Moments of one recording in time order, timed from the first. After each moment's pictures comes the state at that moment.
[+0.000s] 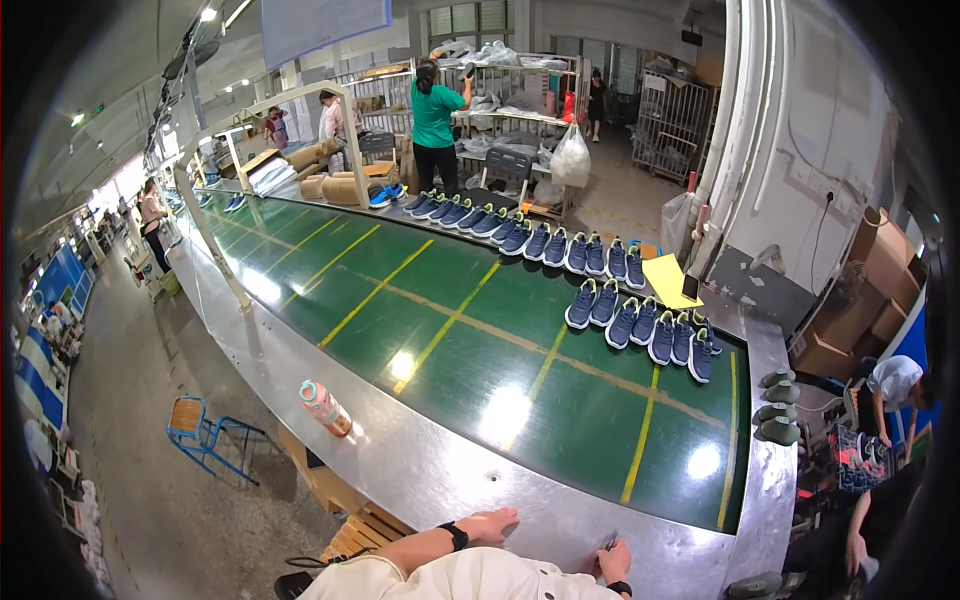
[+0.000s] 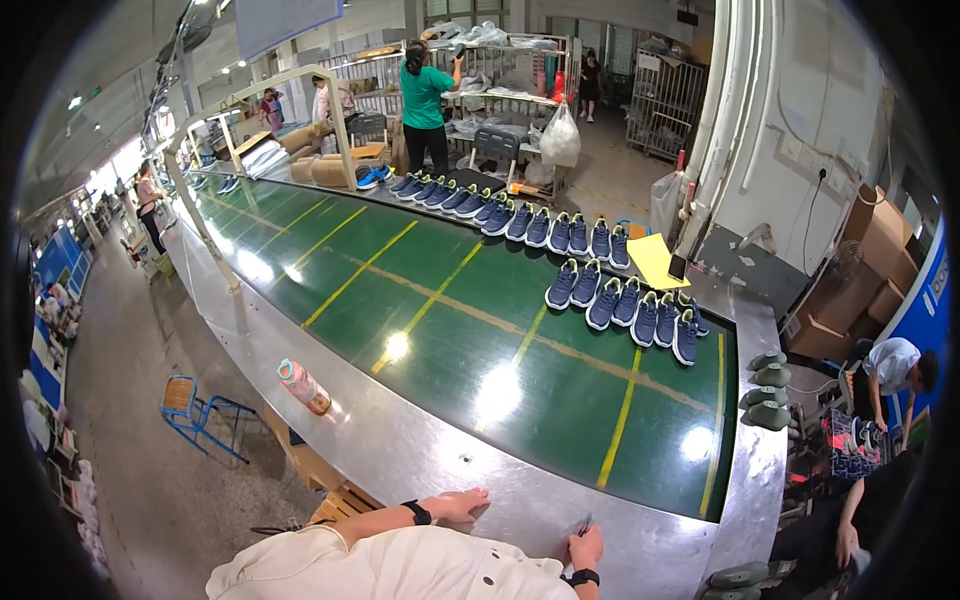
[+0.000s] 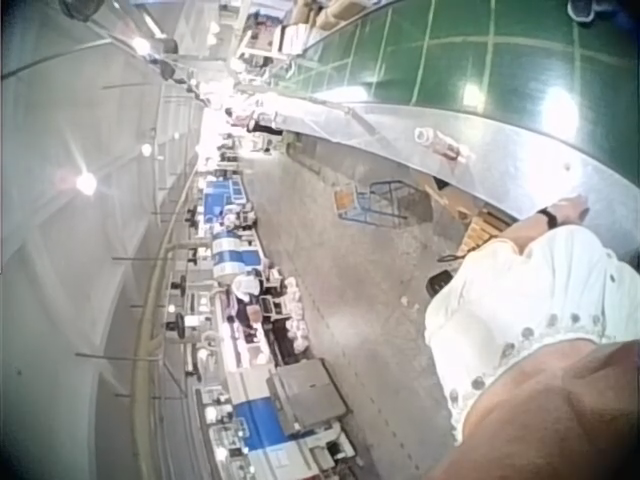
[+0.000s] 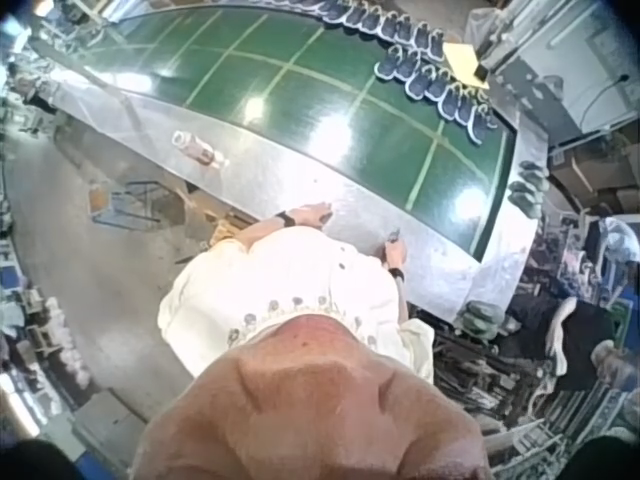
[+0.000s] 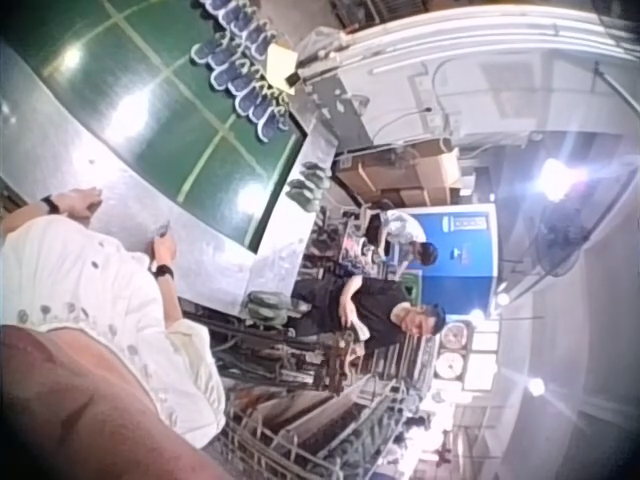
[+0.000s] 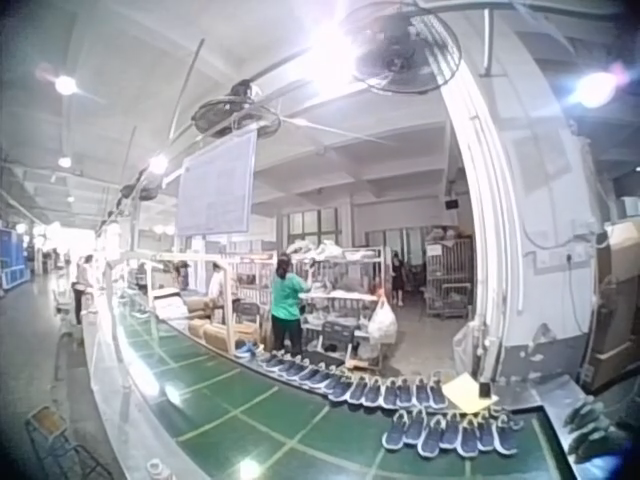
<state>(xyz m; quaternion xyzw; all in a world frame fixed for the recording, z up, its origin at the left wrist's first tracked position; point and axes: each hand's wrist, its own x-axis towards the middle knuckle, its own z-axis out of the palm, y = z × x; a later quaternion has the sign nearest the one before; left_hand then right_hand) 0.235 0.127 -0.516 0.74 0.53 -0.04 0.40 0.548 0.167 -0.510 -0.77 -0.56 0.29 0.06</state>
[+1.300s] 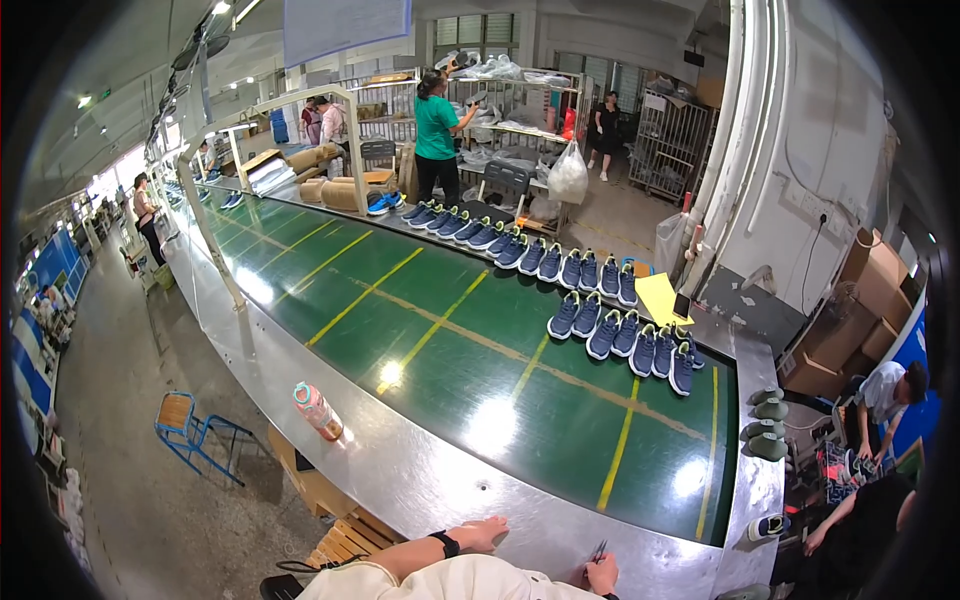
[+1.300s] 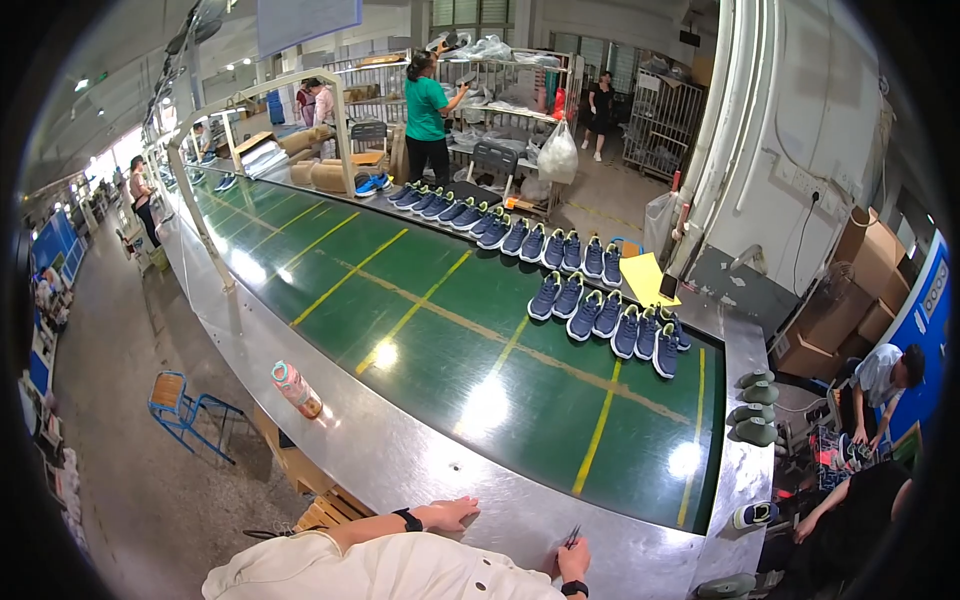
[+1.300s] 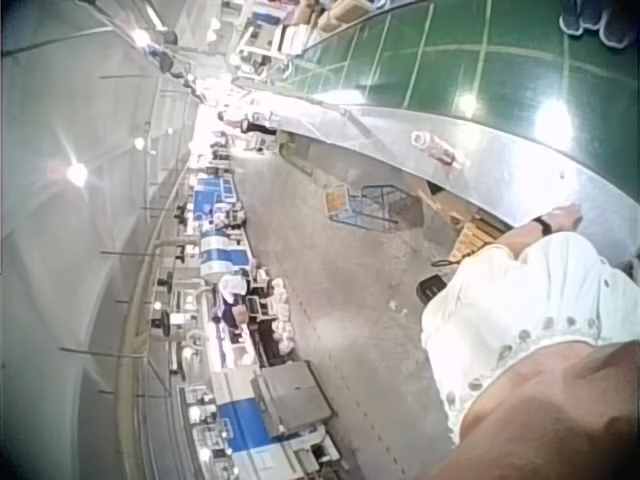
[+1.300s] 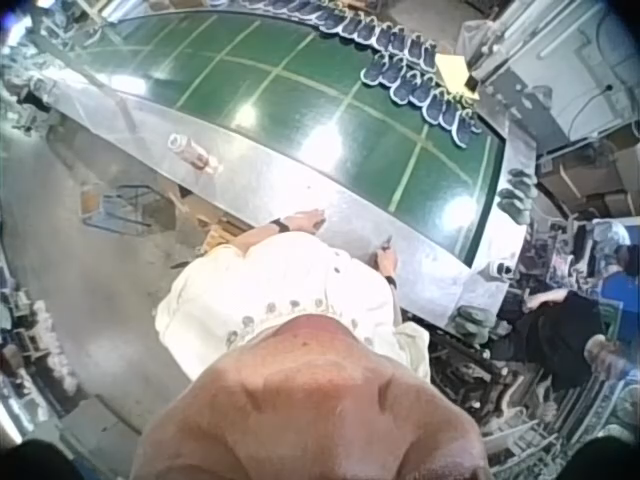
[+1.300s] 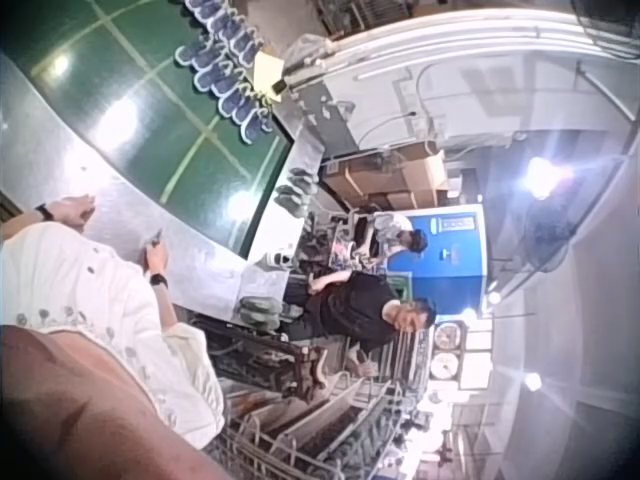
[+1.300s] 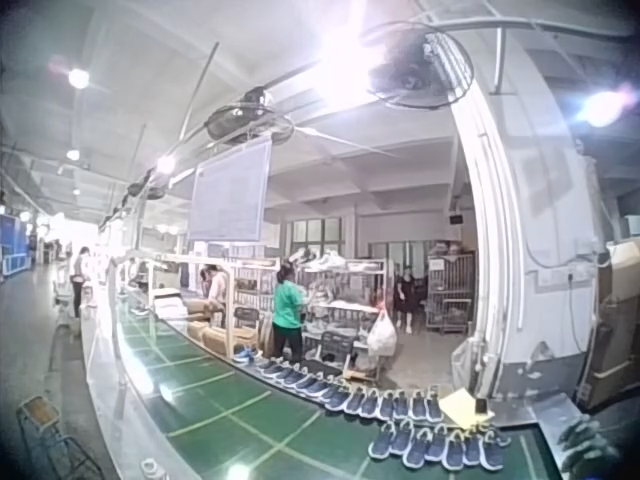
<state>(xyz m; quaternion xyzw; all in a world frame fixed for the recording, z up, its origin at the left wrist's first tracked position) 0.263 0.116 -0.495 0.73 0.55 -0.05 0.41 0.586 0.155 -0.541 -0.76 -0.56 0.31 0.13</state>
